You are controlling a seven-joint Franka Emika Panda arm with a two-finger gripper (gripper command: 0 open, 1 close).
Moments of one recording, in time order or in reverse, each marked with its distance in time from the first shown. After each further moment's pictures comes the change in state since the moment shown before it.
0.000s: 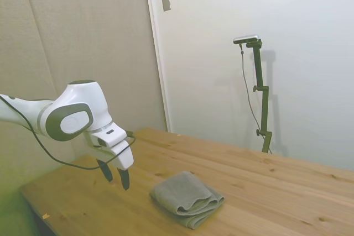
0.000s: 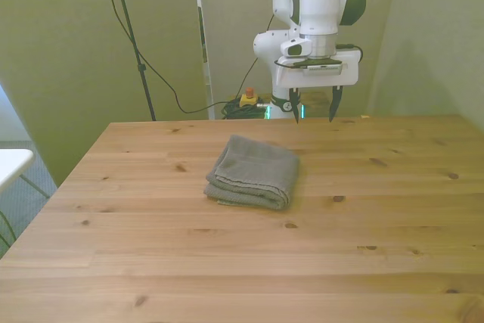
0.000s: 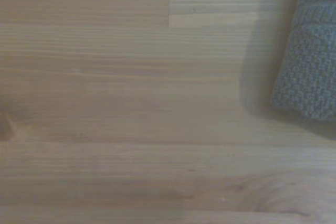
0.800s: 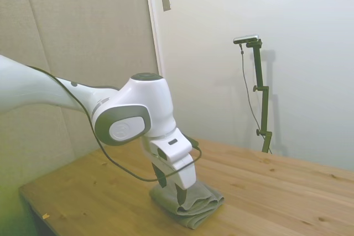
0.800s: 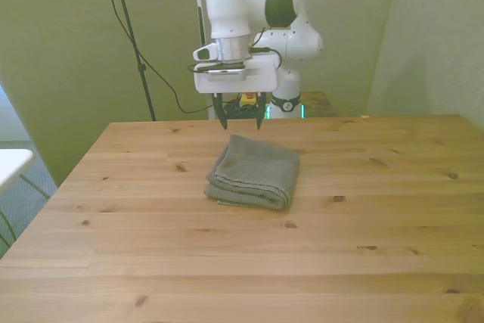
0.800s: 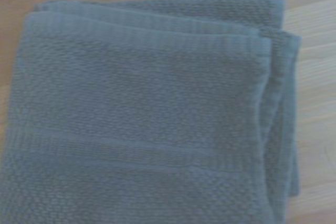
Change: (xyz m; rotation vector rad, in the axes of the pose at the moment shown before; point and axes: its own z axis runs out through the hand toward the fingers) arm 0.187 0.141 -0.014 0.092 -0.069 0.287
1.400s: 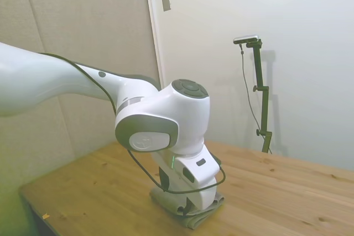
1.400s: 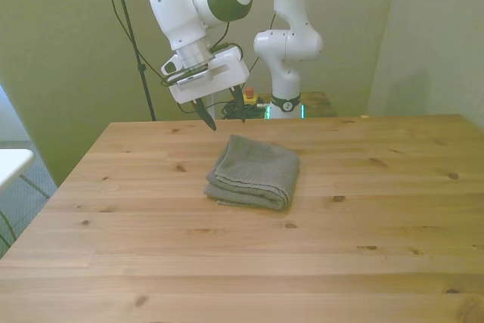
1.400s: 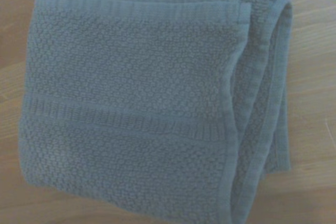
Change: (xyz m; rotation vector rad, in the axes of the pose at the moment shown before) arm 0.039 0.035 0.008 0.088 -0.208 -0.033
